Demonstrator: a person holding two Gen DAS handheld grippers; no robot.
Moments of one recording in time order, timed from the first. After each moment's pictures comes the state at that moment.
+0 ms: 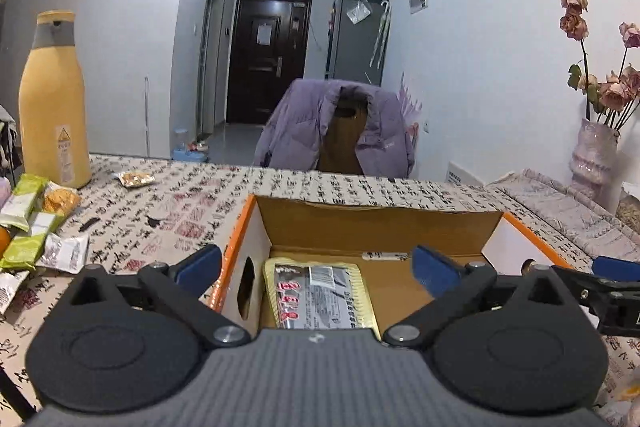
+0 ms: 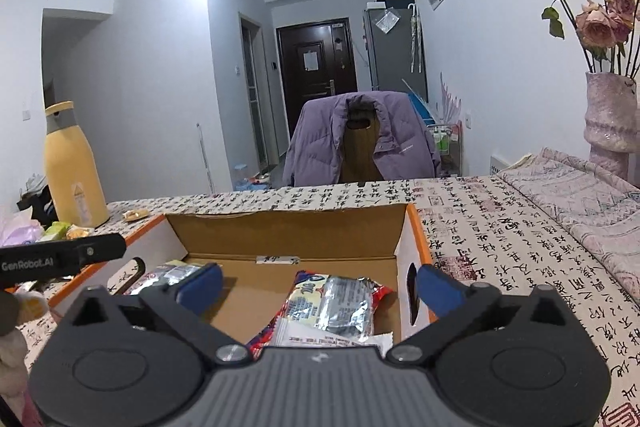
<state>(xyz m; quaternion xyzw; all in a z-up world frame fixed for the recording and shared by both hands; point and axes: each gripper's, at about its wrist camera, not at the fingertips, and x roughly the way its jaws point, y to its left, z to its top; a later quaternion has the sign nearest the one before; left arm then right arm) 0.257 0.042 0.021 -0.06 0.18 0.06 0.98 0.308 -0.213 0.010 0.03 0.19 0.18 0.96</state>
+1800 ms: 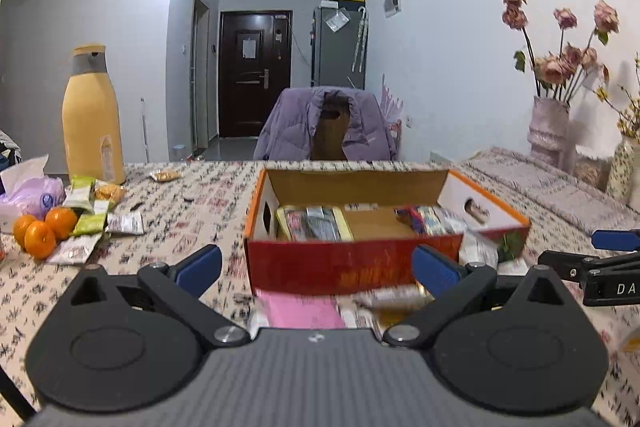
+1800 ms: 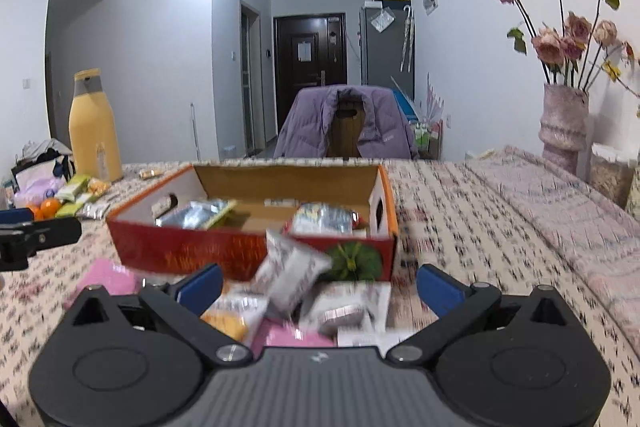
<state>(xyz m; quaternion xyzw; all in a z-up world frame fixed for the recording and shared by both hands) 0.097 0.018 0.023 -0.02 0.17 0.04 0.98 0.168 -0.242 0.011 -0.01 0.21 0.16 0.97</state>
